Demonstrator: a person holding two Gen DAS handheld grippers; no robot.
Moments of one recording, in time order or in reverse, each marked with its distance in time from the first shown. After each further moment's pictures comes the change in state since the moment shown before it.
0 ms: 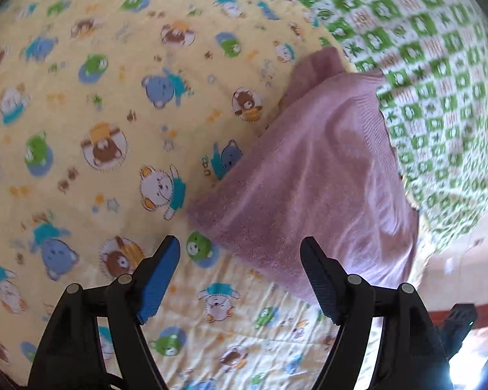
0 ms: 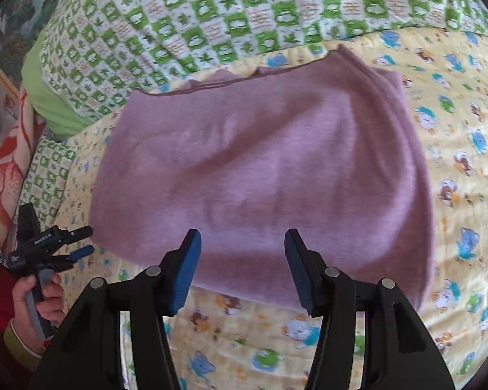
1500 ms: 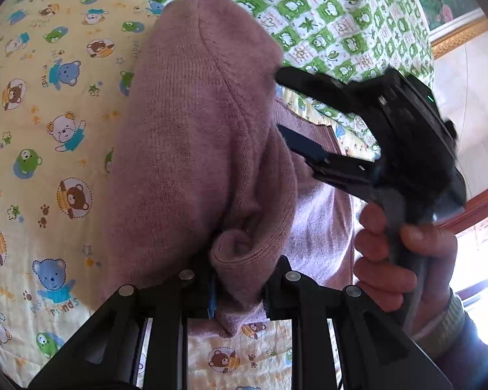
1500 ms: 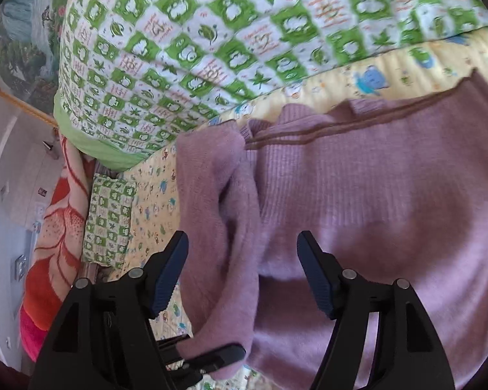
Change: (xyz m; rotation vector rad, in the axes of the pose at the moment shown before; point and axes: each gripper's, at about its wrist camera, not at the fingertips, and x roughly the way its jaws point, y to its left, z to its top) left arm 0.085 -0.192 -0.064 0.414 0.079 -0.233; right arm 0.095 0.006 0.123 0.102 0.111 0.374
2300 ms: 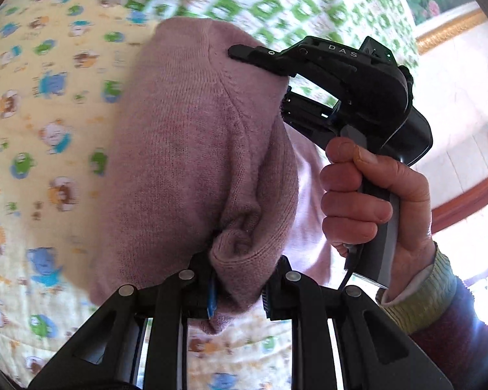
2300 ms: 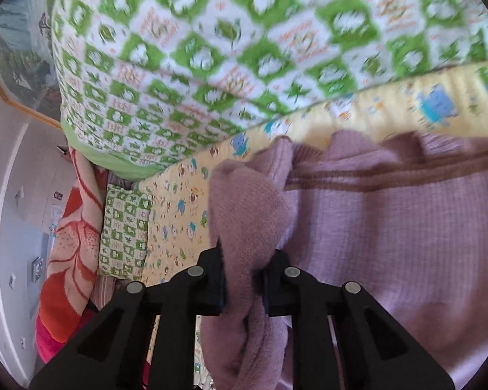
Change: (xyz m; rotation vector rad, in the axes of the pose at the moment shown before) left arm -0.016 -0.036 0.001 0.038 0.019 -0.054; right arm 0.012 0.011 0.040 0.000 -0.033 0.070
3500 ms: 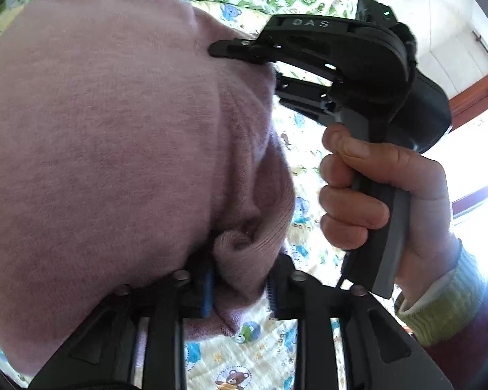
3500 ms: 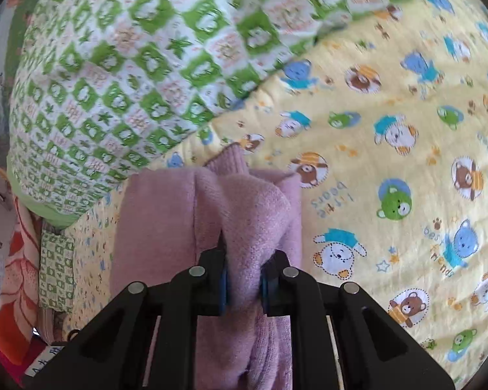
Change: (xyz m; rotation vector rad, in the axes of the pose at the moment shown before) left arm 0.152 -0.139 -0.033 0.276 0.285 -0.021; right arm -0.148 -0.159 -0.070 0.153 -0.228 -0.307
